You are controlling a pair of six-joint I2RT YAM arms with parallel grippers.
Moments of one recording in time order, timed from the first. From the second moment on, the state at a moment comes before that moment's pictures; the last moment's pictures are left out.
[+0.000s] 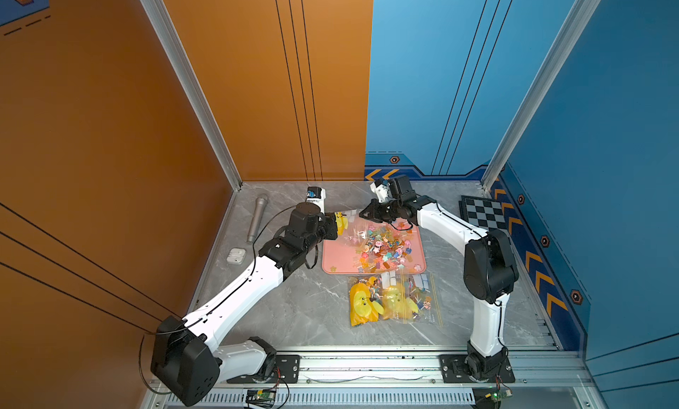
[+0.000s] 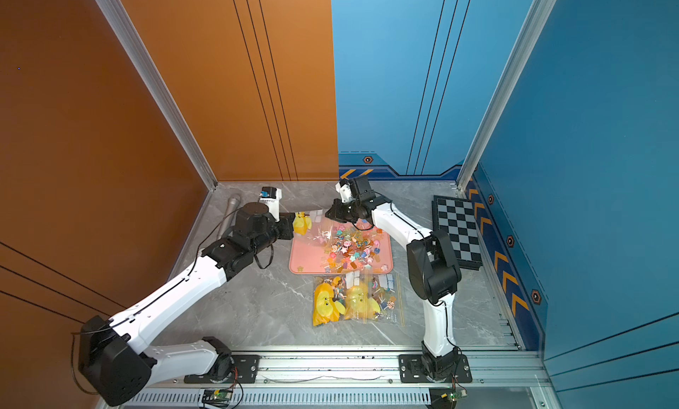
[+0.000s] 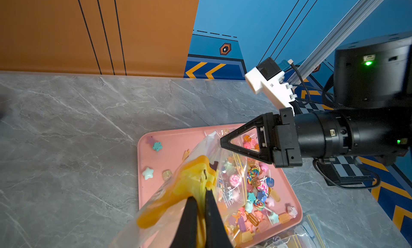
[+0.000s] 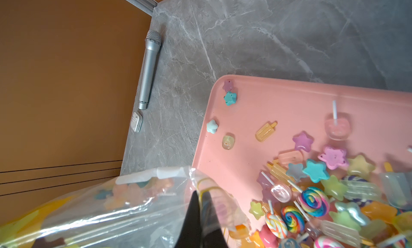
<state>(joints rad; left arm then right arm) -0.53 1.24 1.03 -0.21 -0.13 -0.38 0.45 2.00 1.63 -0.38 -0.56 0.55</state>
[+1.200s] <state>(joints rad) -0.52 1.15 1.00 -0.28 -0.18 -0.32 0.51 2.05 1.67 -0.38 -0.57 0.57</state>
